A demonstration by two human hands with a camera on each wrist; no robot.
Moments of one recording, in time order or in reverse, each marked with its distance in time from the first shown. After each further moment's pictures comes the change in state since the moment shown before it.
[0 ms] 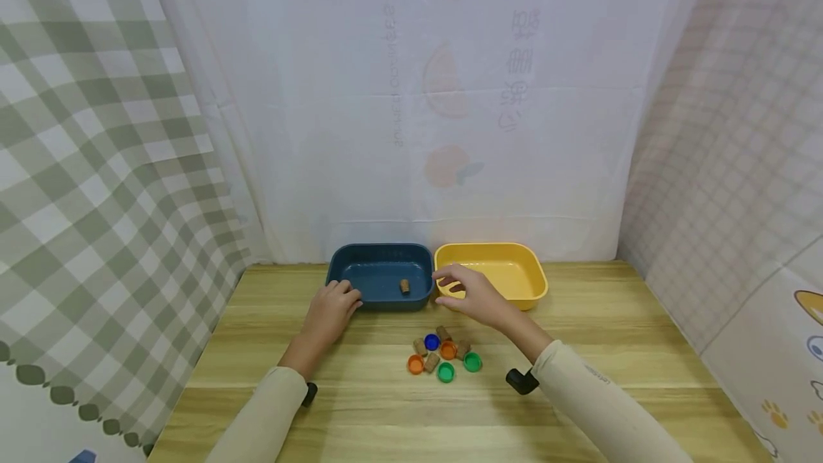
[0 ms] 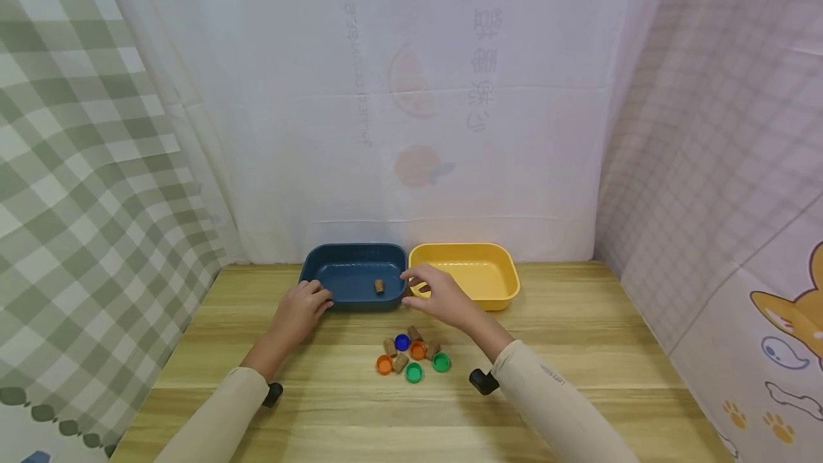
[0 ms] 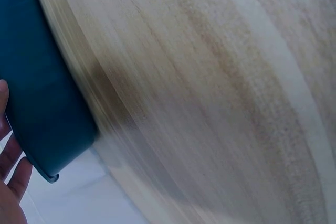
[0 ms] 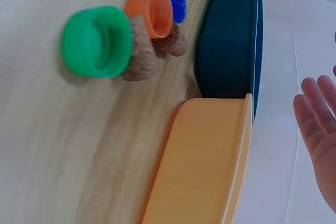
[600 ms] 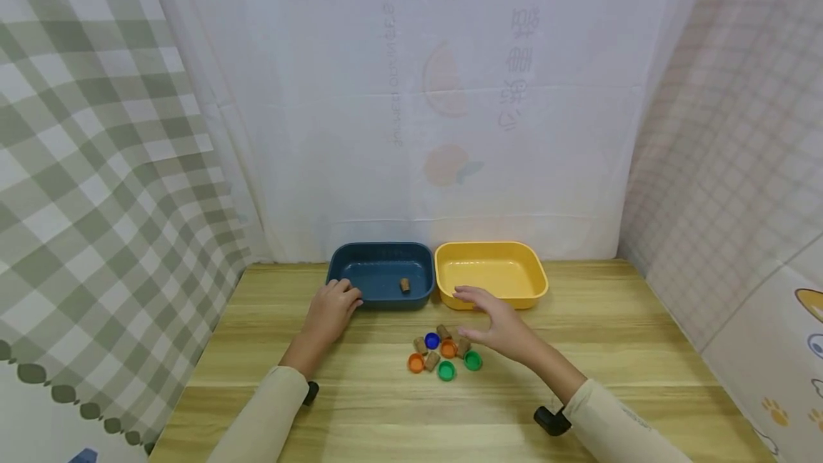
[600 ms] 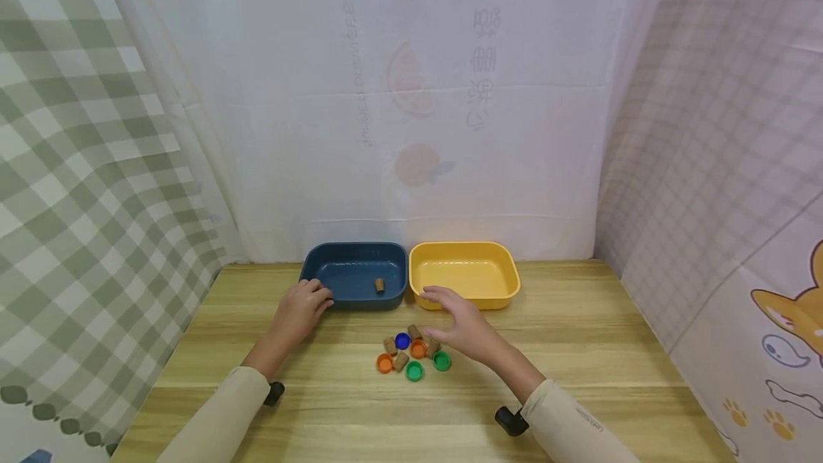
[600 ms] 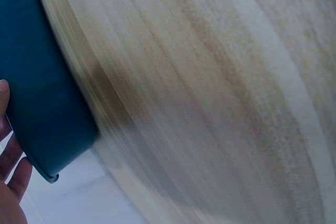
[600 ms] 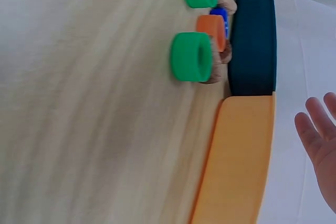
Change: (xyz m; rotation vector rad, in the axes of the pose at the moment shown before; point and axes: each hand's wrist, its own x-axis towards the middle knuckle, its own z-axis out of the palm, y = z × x) left_hand 0.001 0.001 0.000 -0.019 0.011 -0.020; right_hand -0.064 0.005 0.002 -0.016 0.052 -0.003
